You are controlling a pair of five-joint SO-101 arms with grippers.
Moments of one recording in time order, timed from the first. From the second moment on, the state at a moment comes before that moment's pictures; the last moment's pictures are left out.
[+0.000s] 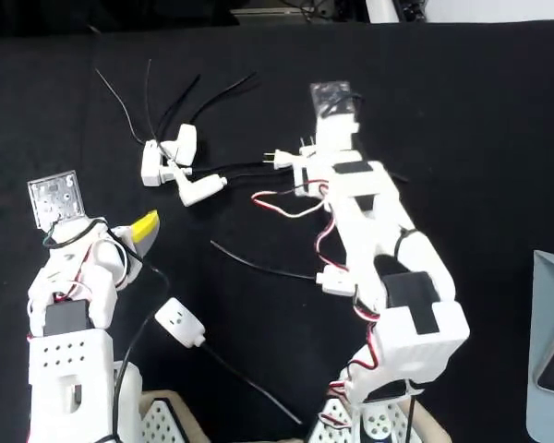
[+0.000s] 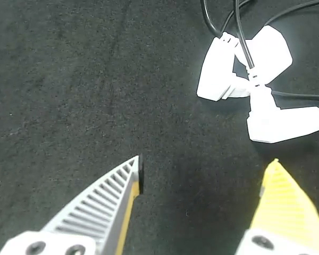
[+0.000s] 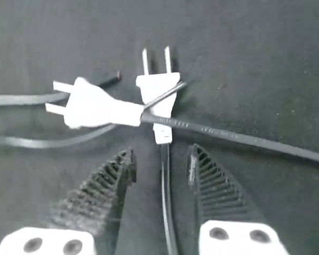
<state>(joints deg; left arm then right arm) -15.7 -66.9 77.3 37.8 4.4 -8.0 12.3 23.6 31.1 -7.0</state>
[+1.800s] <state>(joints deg) -15.7 -66.9 77.3 37.8 4.4 -7.6 28.9 -1.8 48.7 -43.6</state>
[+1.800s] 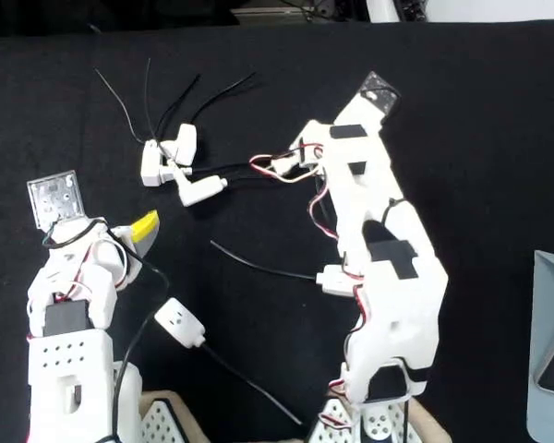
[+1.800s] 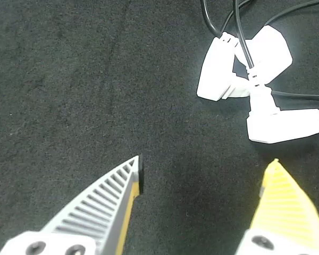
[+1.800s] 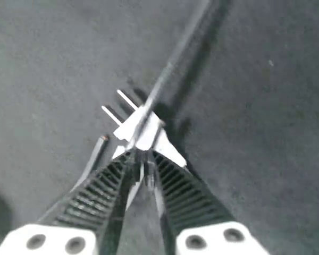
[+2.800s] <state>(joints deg) -15.7 -66.9 77.3 34.6 4.4 -5.2 27.5 -3.1 46.1 -32.0</state>
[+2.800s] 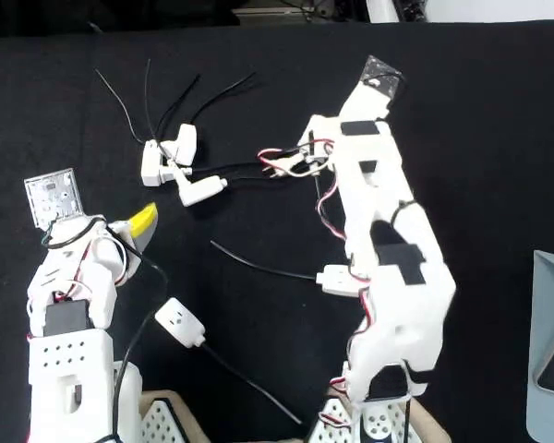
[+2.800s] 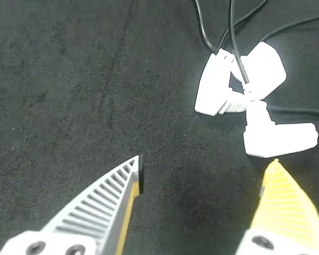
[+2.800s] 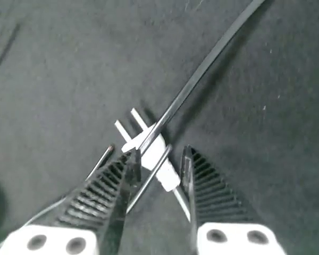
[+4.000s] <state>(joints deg) -15.7 -66.9 77.7 34.2 4.4 -5.4 21.6 -28.7 84.6 -28.0</state>
